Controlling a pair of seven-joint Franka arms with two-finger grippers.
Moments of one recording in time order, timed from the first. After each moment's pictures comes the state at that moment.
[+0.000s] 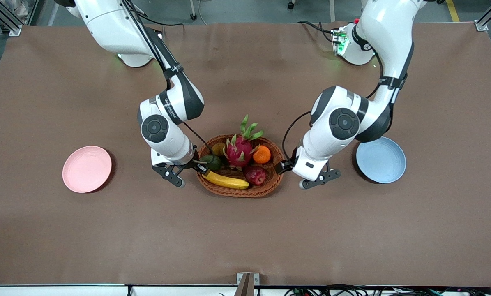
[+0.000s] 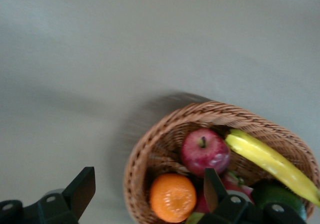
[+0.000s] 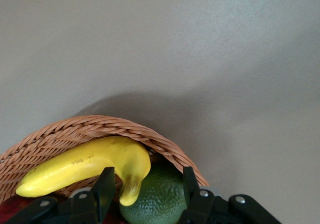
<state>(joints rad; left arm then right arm) -0.48 0.56 -0.05 -1.55 -0.20 2.22 -0.77 0.57 0.57 -0.08 -1.69 0.19 2.33 0.98</state>
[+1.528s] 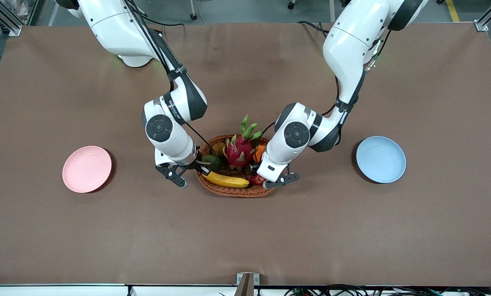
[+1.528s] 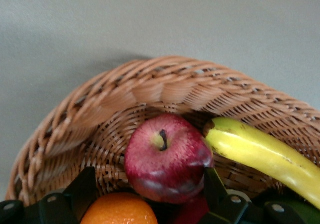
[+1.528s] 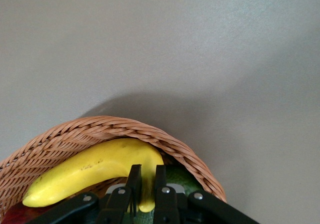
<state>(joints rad) -0.60 0.79 -0.06 -1.47 -0.22 2.40 -0.79 0.58 0.58 -0.08 -1.69 0.19 2.37 1.01</state>
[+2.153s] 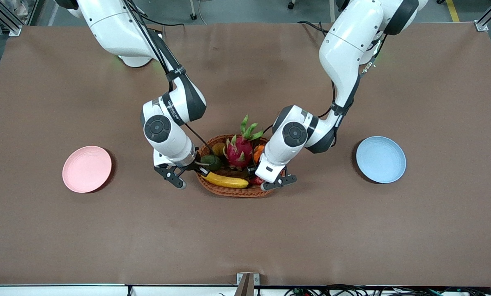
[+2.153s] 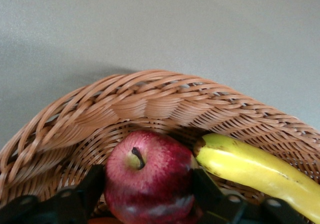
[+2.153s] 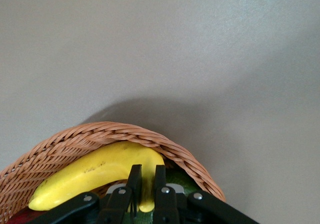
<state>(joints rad) -0.61 0.82 -0.06 -1.46 -0.22 2.52 -0.79 0.58 0.58 -0.09 -1.67 0.19 2.36 1.01</state>
